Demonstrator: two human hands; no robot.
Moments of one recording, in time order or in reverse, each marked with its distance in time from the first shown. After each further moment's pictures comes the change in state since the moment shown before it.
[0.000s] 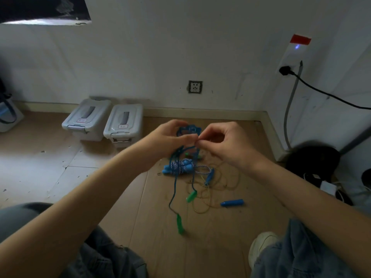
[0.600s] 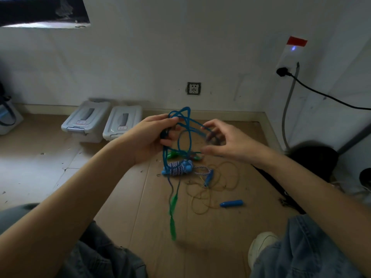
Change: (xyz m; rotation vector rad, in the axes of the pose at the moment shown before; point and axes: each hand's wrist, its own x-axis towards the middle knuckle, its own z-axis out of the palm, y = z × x) left_hand 0.004 0.008 -0.016 -0.598 0.008 -0.063; right_hand 0.010 0.013 -0.022 -0.194 -0.183 0.143
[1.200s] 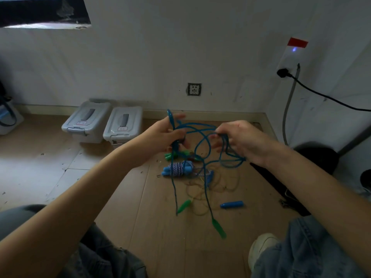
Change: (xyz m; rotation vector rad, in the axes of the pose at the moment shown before) left_hand 0.006 -0.013 -0.005 0.596 -0.054 0.180; right_hand -0.001 -0.005 -0.009 0.631 0.068 0.217
